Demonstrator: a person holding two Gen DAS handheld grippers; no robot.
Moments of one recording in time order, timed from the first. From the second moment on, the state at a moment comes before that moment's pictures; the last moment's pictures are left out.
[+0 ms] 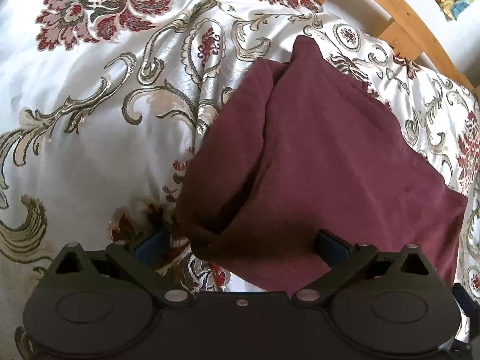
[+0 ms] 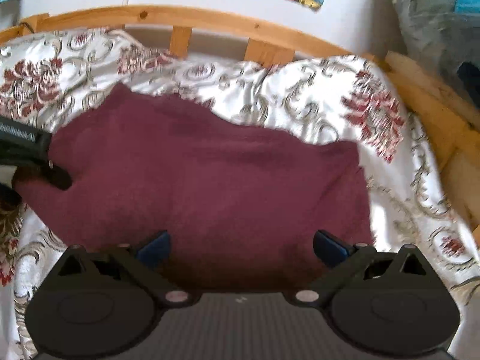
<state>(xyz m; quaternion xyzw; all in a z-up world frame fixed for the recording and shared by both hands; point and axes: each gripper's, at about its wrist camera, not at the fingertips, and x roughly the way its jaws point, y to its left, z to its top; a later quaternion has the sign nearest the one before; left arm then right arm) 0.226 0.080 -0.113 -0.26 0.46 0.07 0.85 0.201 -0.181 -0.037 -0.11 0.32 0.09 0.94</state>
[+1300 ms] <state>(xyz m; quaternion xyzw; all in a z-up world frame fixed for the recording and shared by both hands) 0.204 0.076 -0.114 -0.33 0.42 0.04 0.85 0.208 -0.173 -0.055 -0.14 0.33 0.09 0.93</state>
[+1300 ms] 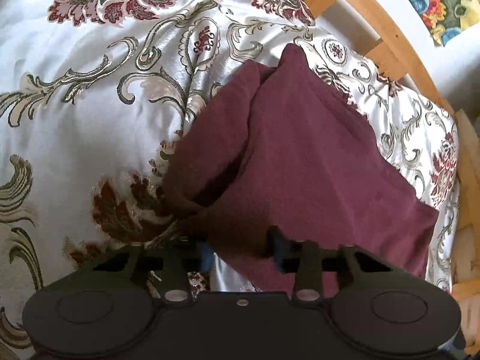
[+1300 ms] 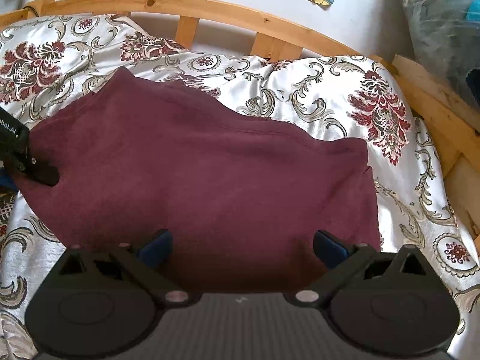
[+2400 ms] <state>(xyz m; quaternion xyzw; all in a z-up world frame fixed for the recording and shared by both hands) 0.205 -0.058 -0.050 0.16 0.39 0.07 0.91 0.209 -0.234 -0.014 -0.14 0.38 0.13 0.90</state>
